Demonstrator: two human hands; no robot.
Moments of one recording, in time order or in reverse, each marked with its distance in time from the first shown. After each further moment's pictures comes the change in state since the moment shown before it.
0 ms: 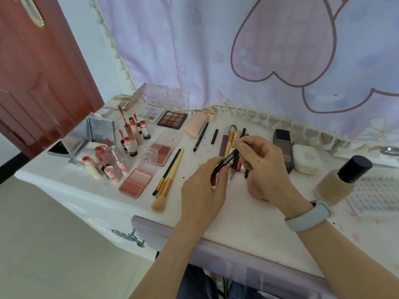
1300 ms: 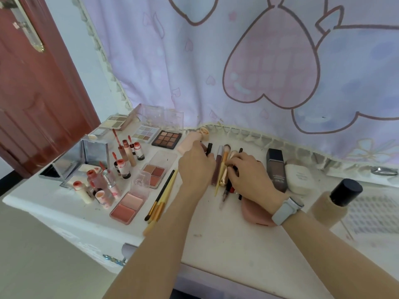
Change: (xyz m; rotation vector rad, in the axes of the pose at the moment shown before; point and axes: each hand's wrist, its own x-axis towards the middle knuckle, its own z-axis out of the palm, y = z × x) left_hand 0.105 -0.002 0.023 0.218 -0.077 -0.328; right_hand 0.049 0.039 -0.015 -1.174 -0.194 -0.129
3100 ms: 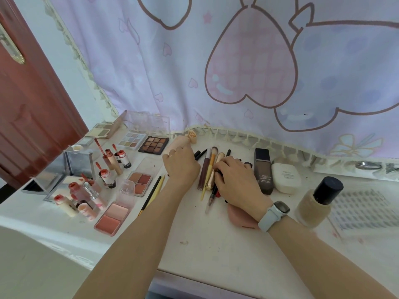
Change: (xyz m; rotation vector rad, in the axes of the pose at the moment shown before) left_hand 0.037 -0.012 0.027 0.485 -0.051 0.086; right_hand -0.007 0.002 0.003 -0.078 0.001 -0.035
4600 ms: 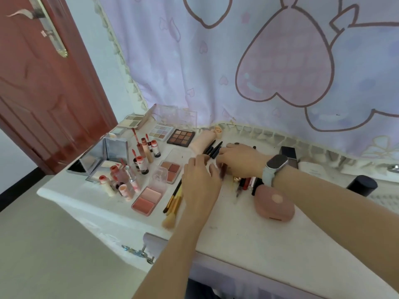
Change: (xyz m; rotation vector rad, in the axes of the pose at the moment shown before) left_hand -0.084 -0.028 -0.020 -0.530 0.246 -0.020; right_hand 0.060 -0.032 -0.016 -0.393 -0.383 -0.473
